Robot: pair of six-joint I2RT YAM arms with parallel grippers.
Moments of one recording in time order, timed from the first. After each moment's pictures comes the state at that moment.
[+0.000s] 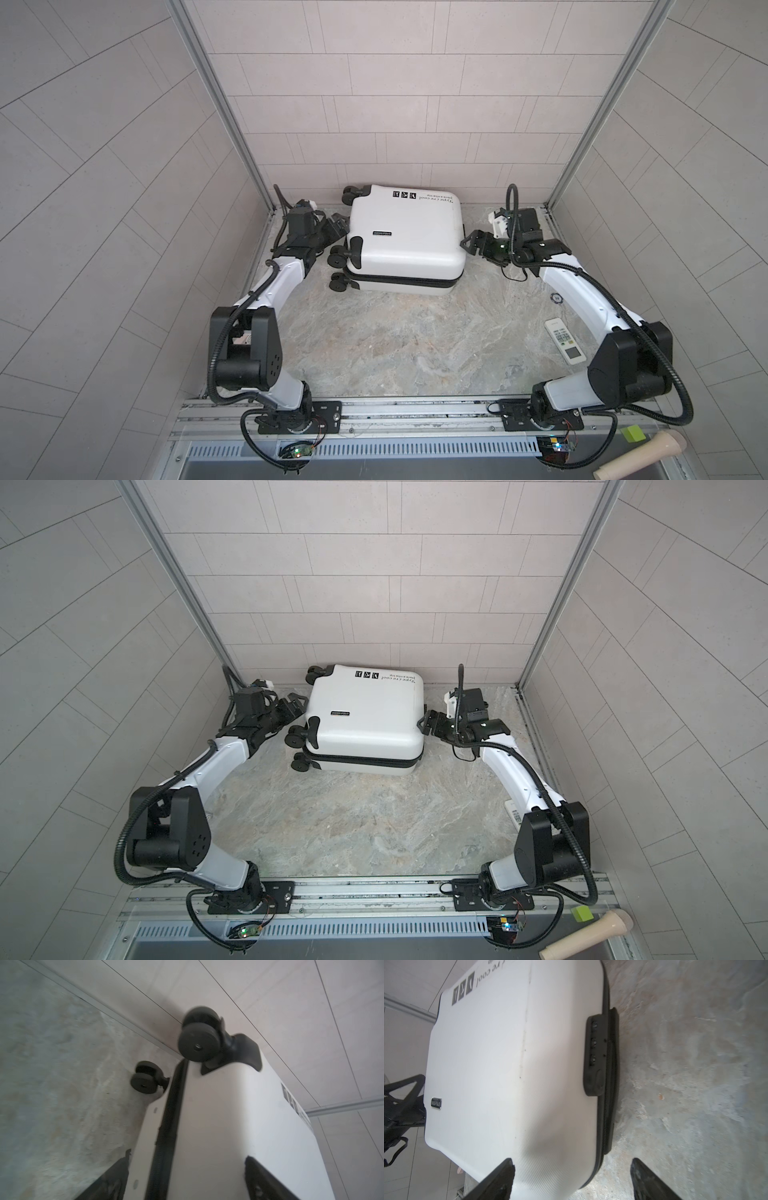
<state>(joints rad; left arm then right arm) 0.02 1.54 1.09 -0.06 0.26 -0.64 0.12 1.41 1.22 -0.57 -0.37 0.51</state>
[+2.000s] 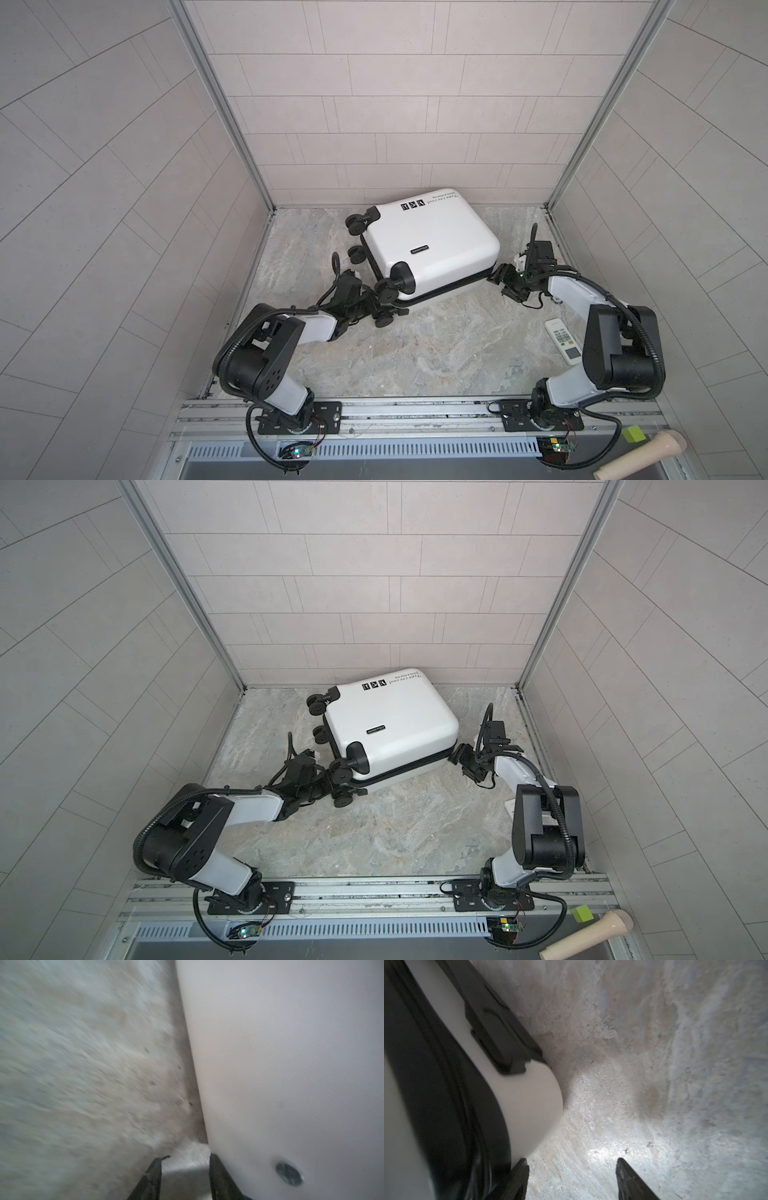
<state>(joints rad) -0.49 1.54 0.46 0.35 0.16 -0.84 -0.11 1.52 0.89 -0.48 -0.44 0.57</state>
